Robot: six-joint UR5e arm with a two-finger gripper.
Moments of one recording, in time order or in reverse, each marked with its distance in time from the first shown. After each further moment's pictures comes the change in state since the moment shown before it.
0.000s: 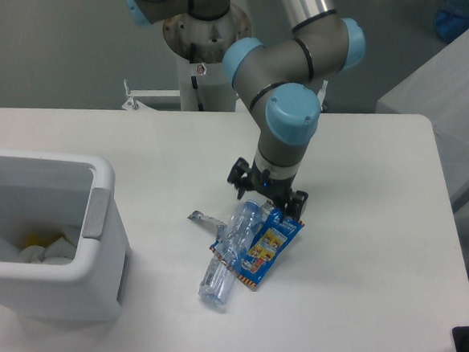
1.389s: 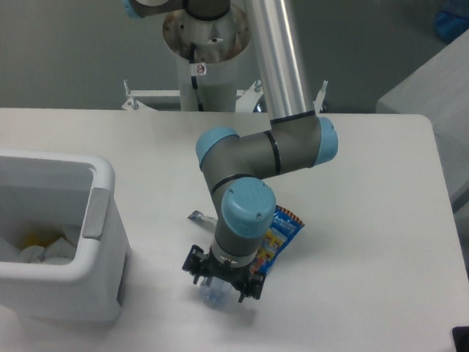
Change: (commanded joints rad) arm -0.149 -0.218 0.138 0.103 0.003 -0.207
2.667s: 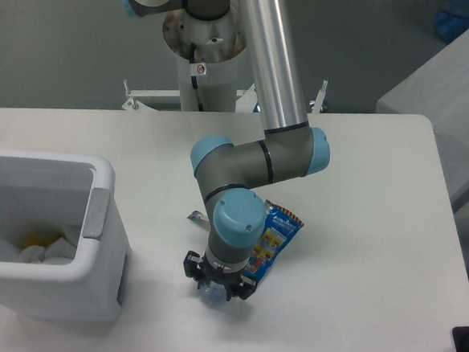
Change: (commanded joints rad) arm -0.002 -0.017 0.006 0.000 0.031 -0.003
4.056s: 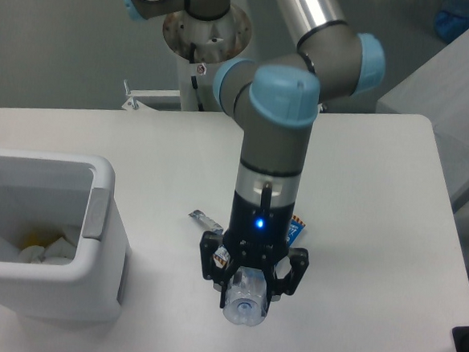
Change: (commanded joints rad) arm 0.068 0.239 0.247 0.187 -0.290 -0.273
